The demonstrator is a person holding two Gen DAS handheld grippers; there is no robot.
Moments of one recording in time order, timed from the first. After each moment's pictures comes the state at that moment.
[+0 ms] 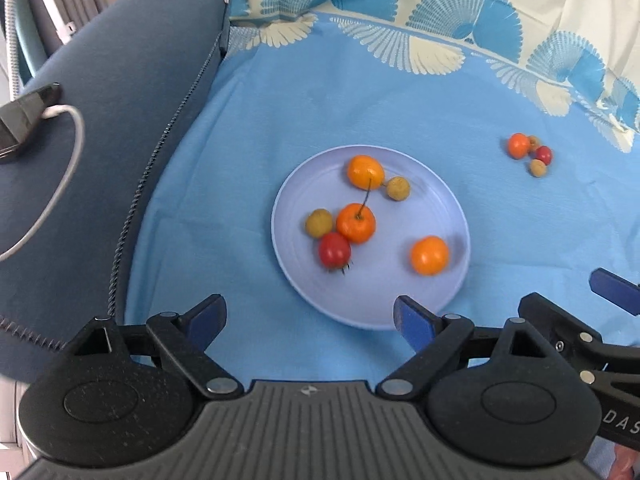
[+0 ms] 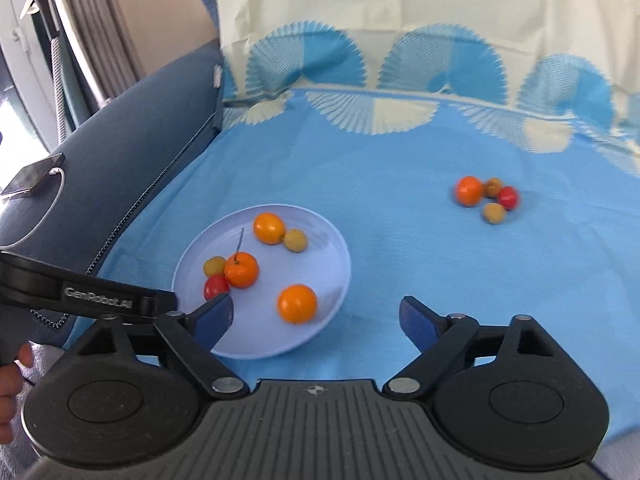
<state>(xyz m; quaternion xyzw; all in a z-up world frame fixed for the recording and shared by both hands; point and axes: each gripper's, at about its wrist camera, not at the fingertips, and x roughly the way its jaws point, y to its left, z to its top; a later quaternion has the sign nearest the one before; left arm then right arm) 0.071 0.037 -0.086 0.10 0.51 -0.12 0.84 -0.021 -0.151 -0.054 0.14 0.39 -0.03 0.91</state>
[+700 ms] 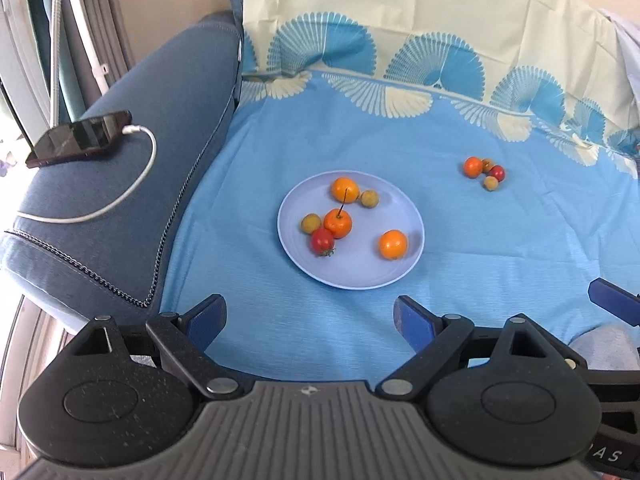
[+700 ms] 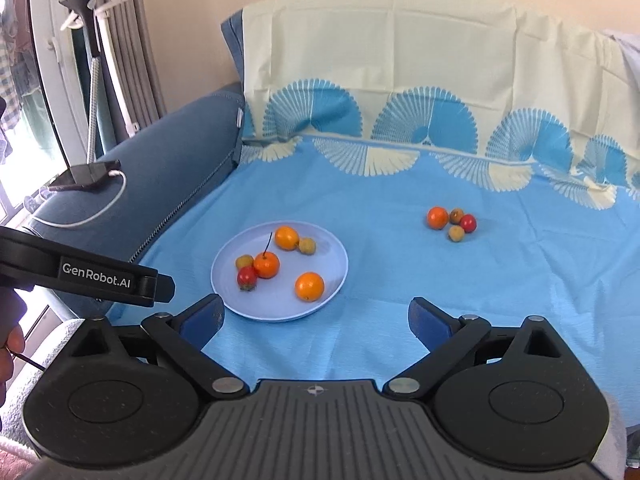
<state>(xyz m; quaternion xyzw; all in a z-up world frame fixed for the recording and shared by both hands) -0.033 0.059 -0.025 0.09 0.44 -0.13 0.88 -0.135 -0.117 0.005 0.11 0.32 -0.04 0.94</state>
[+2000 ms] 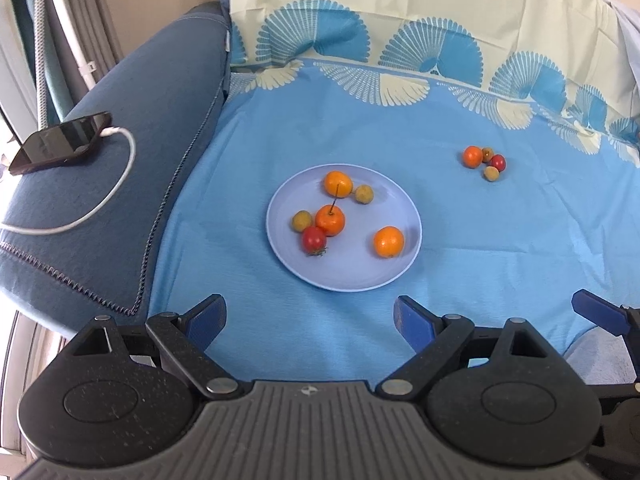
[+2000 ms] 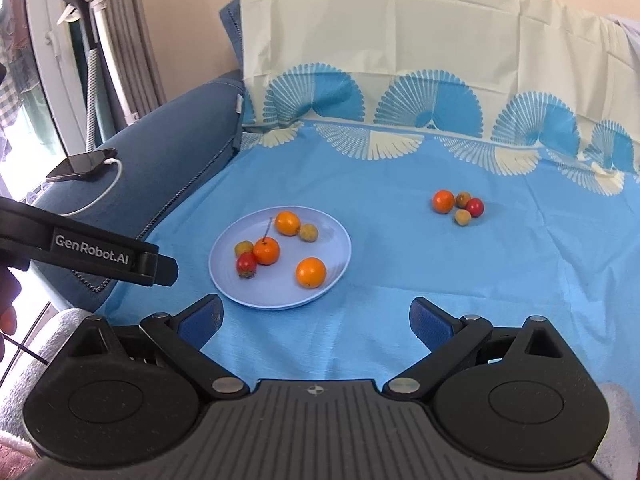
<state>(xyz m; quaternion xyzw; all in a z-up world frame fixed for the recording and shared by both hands) -0.009 0.040 -0.036 0.11 0.46 -0.14 0.87 -0.120 -0.124 -0.017 0.12 0.34 -0.04 0.93</state>
